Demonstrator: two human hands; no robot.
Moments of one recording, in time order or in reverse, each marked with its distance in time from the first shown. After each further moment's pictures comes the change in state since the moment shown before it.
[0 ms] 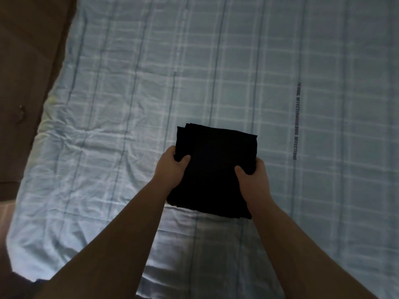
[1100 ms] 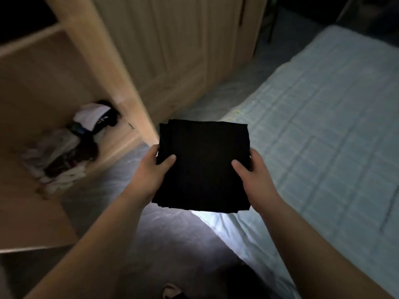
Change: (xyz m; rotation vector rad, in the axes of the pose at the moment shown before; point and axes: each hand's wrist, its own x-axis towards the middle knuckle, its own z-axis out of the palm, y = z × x) left_hand -0.377 -0.219 -0.385 -0.727 0.517 0.118; right_hand -0.420 -0.092 0.209 -0.143 -0.716 -0.604
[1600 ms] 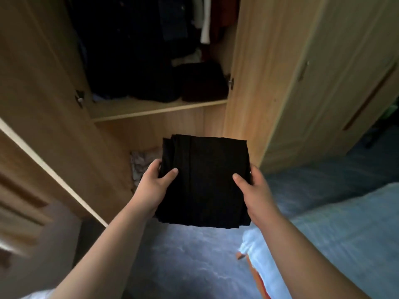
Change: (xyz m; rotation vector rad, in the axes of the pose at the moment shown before) left_hand -0.113 0.067 -0.351 -0.207 0.502 0.196; right_hand -0.057 -0.172 0.341 0.020 -0.455 -0.182
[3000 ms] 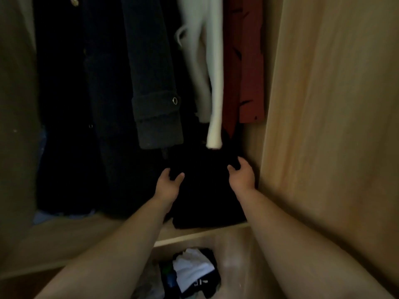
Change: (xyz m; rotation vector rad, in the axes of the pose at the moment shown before) left_hand 0.635 0.069 0.070 0.083 0.164 0.158; right_hand 0.658 -0.121 0.123 -0.200 0.206 -0.323
